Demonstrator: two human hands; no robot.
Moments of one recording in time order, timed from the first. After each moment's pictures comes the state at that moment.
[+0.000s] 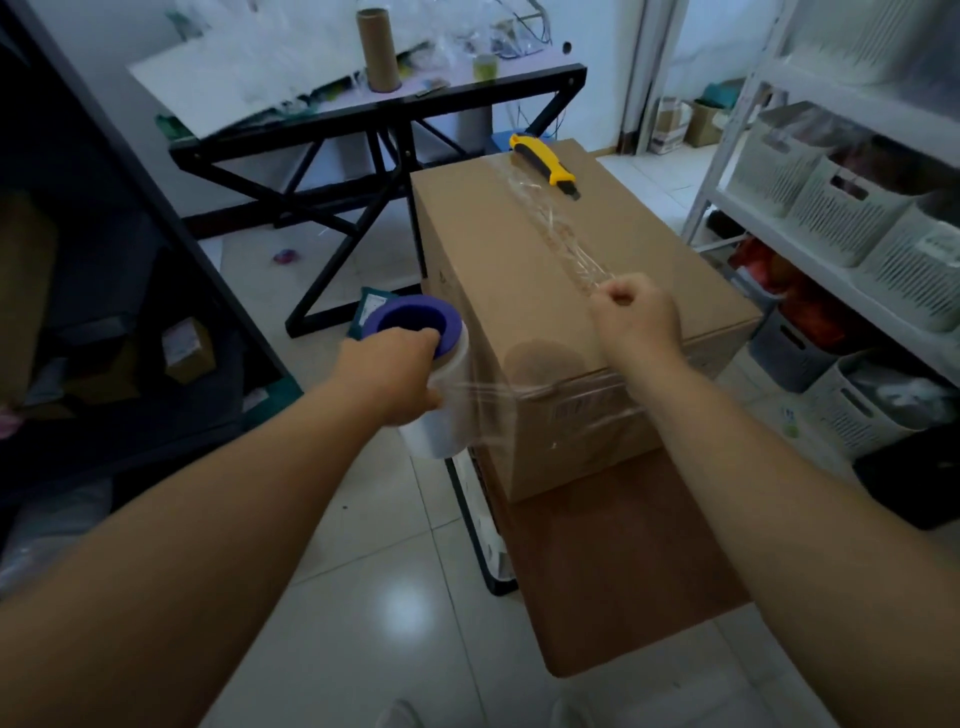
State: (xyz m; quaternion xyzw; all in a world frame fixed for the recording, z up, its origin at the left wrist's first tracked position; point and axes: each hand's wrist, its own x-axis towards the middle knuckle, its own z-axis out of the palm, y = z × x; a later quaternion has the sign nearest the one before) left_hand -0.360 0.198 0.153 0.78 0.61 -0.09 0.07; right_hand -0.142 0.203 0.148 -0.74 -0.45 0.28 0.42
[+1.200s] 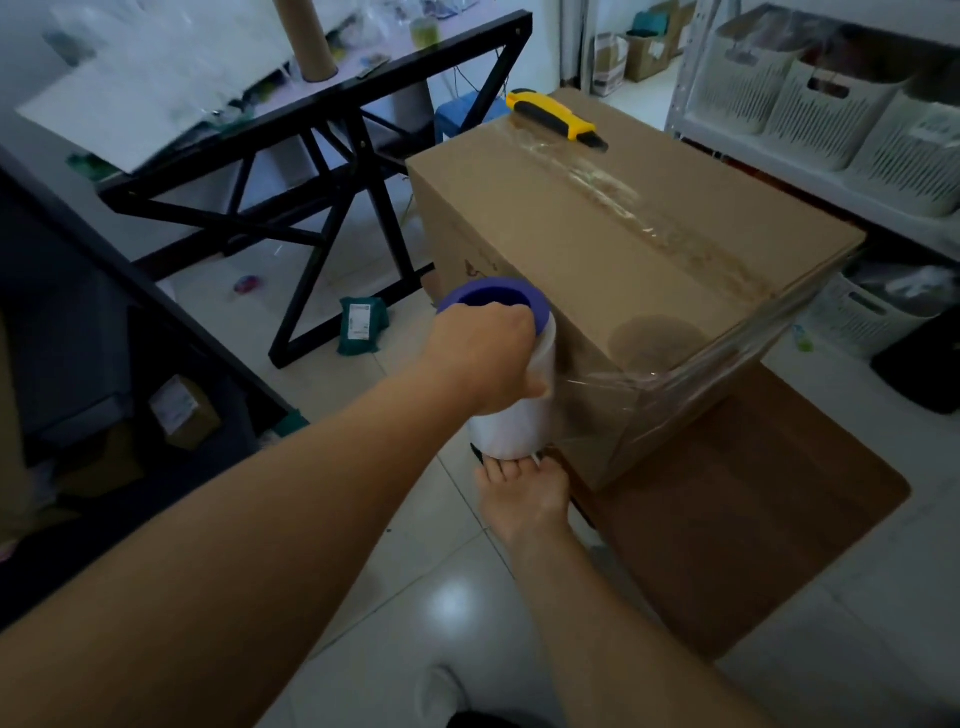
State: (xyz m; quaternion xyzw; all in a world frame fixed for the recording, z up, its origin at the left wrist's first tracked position) left_hand -0.379 0.253 0.149 0.91 0.41 -0.09 -0.02; right_hand -0.348 0.167 0.007 -0.28 0.29 0.67 0.62
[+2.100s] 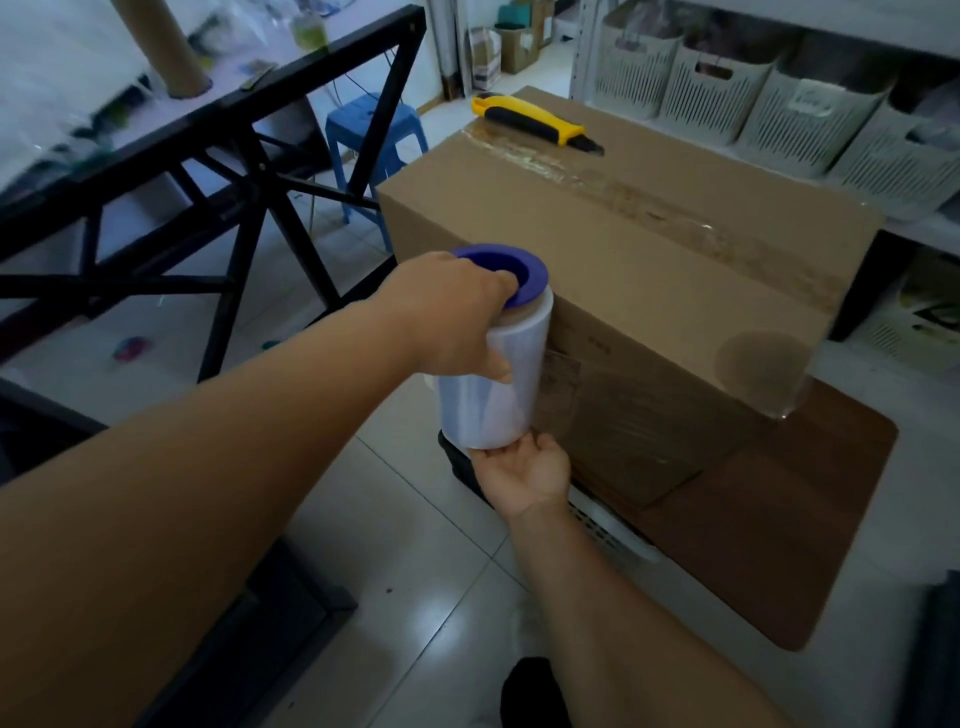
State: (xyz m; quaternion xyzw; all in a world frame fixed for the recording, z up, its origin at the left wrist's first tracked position) left_hand -0.436 0.402 0.163 0.98 0.19 -0.08 -0.04; right_hand -0.404 0.291 -0.003 -0.21 0.29 0.55 0.76
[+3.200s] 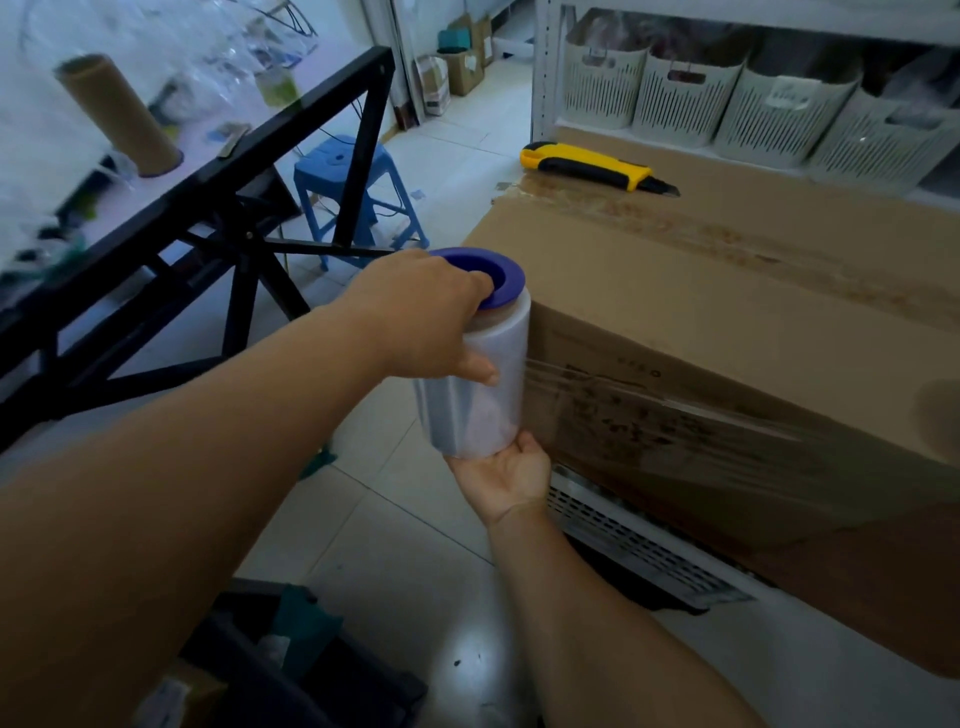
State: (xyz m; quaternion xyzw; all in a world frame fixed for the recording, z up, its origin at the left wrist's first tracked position) left_hand -0.478 0.562 0.179 0.99 0.10 -0.07 -0.11; right_hand -0.464 0.459 0.002 -0.11 0.29 0.51 0.80
